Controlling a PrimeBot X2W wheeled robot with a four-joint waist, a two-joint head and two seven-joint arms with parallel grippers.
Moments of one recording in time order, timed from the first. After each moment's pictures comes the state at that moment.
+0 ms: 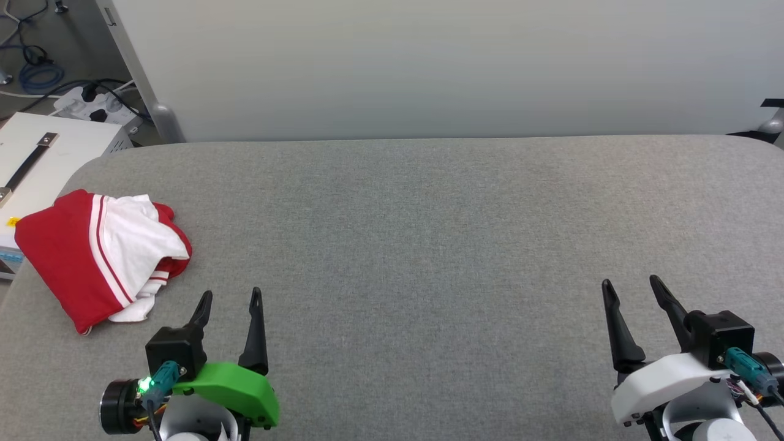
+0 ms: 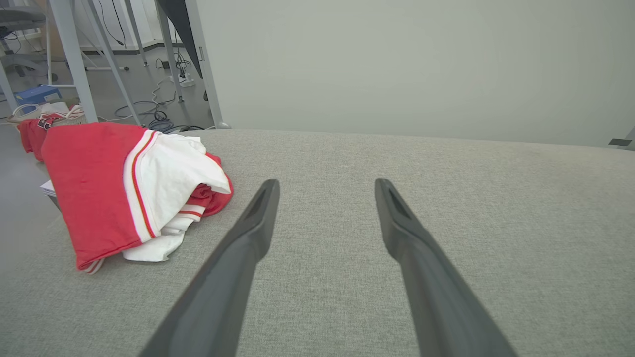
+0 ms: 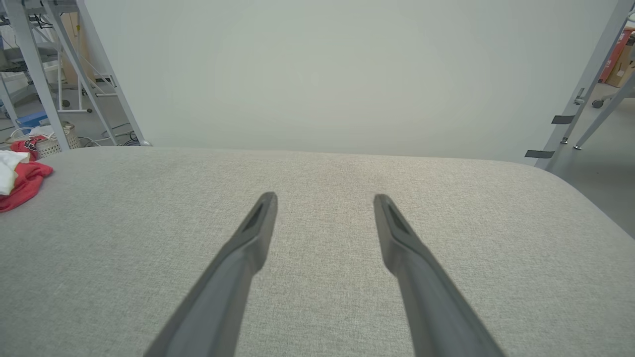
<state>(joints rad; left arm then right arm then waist) 0.02 0.06 0.01 0.06 -0.11 -0.02 -0.06 0.02 -0.05 -0.02 0.02 0.09 0.13 -0.07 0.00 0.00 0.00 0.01</state>
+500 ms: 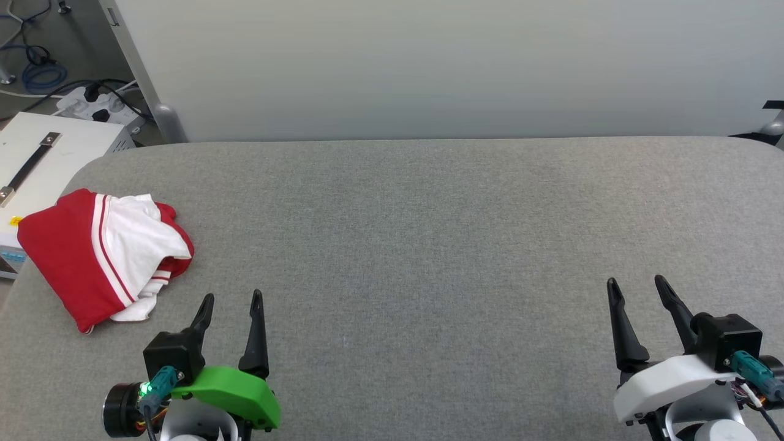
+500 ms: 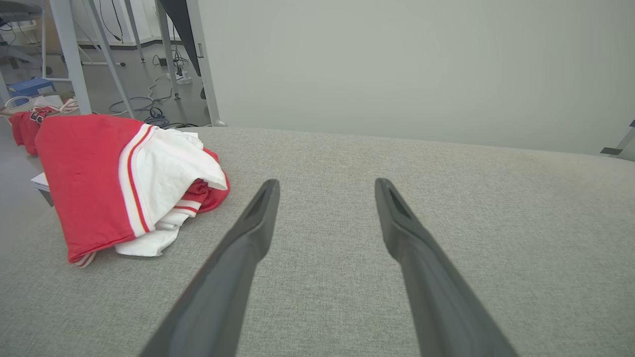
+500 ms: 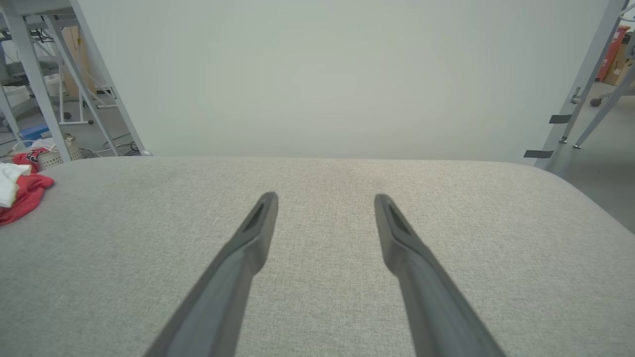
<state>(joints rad) 0.02 0.06 0.01 0.08 -0.14 -0.04 -0.10 0.02 -0.05 -0.03 0.03 0.11 0.13 -0.10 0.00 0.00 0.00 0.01</state>
